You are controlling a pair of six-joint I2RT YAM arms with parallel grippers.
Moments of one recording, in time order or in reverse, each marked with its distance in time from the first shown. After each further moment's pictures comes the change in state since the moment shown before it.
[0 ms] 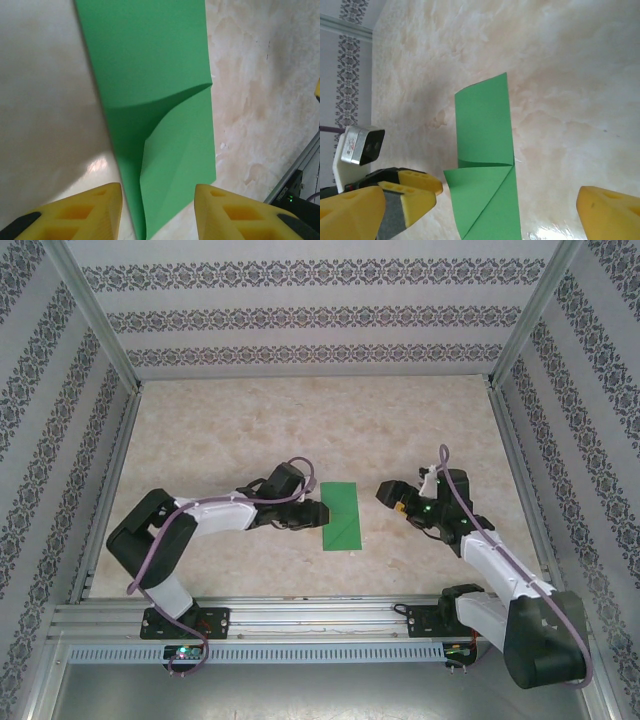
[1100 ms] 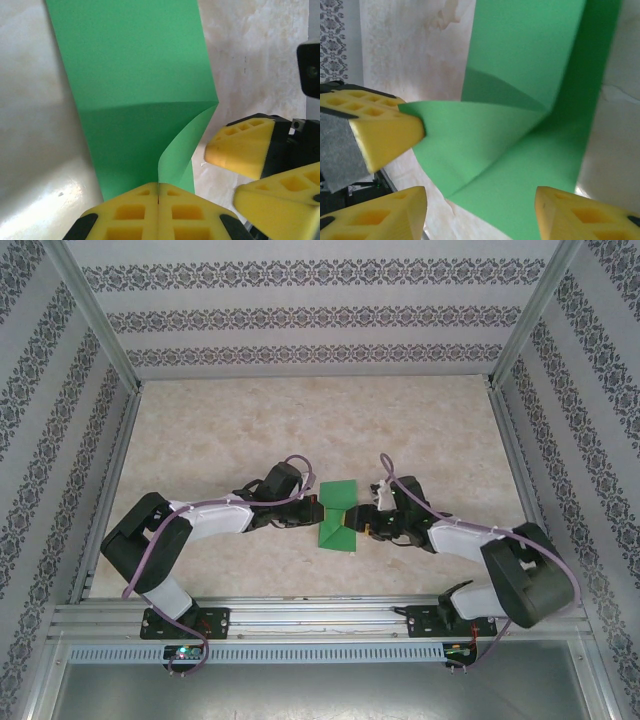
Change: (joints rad) left arm 0.000 -0.053 -0.043 0.076 -0.023 -0.004; right arm 0.324 0.369 0.011 0.279 -0.055 0.038
